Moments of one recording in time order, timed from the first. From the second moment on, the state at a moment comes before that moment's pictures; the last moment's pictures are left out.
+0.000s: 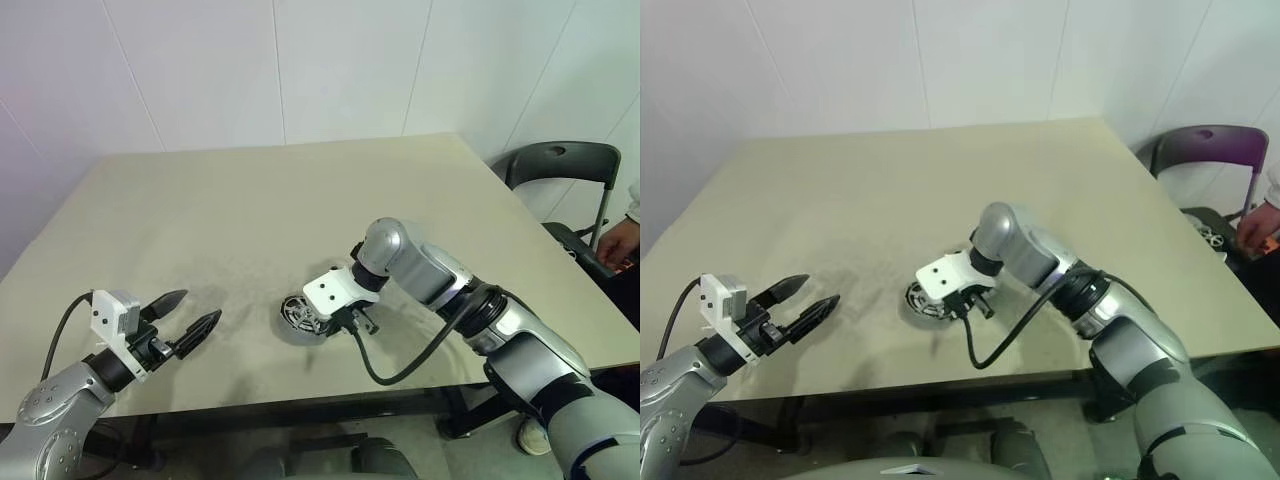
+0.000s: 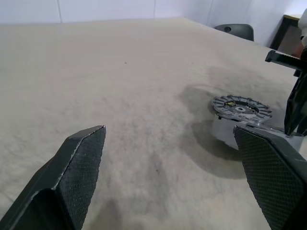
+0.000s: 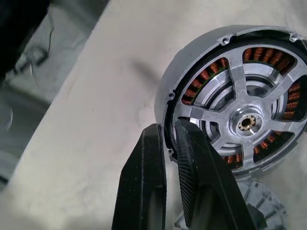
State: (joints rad) left arm 0.30 0.54 0.39 -0.39 -0.65 0.38 -0.74; right arm -0.94 -0.39 0.71 0.19 -0.19 0.36 1.57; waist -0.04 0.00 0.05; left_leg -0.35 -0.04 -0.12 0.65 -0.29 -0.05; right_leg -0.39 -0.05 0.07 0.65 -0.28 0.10
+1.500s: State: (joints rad) left arm 0.21 0.57 0.37 -0.35 -0.64 0.39 -0.73; right arm -0.78 -0.59 0.22 0.27 0.30 1.37 1.27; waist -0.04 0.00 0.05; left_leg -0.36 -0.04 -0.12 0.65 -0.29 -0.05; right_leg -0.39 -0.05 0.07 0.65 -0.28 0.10
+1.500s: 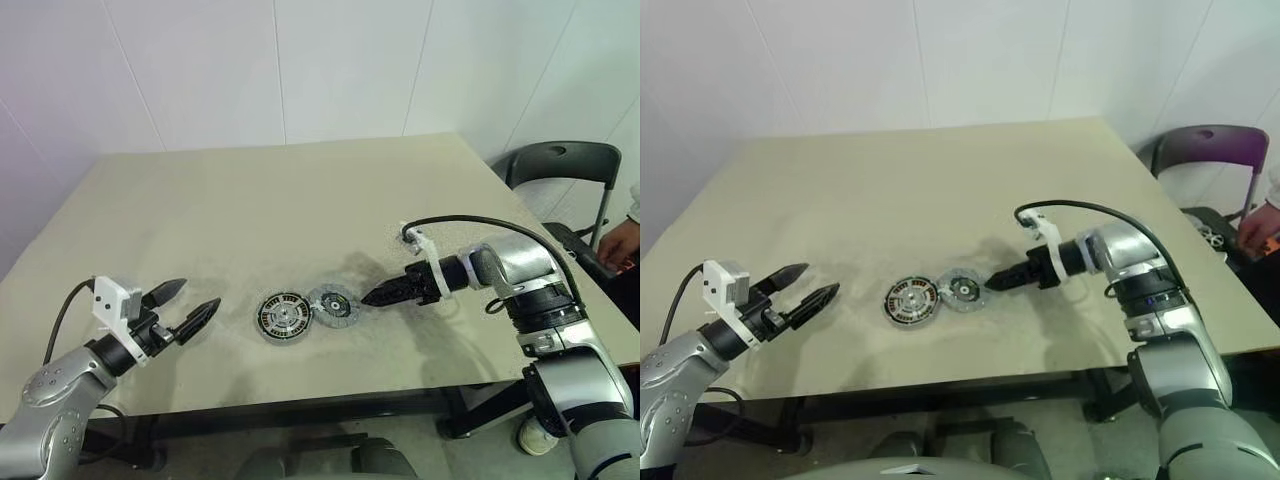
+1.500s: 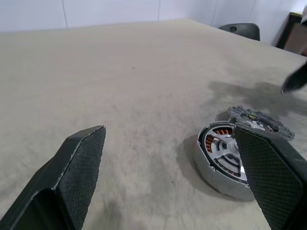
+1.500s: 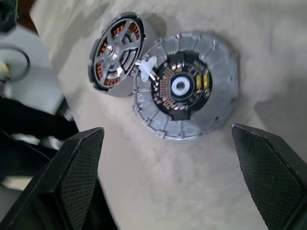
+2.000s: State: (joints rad) left arm 0.20 0.56 0.37 -0.36 -0.64 0.41 -0.72; right arm -0.71 -0.53 0.22 0.19 0.48 1.58 1.07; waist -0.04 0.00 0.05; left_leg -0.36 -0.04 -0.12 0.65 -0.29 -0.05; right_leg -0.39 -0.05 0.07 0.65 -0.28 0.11
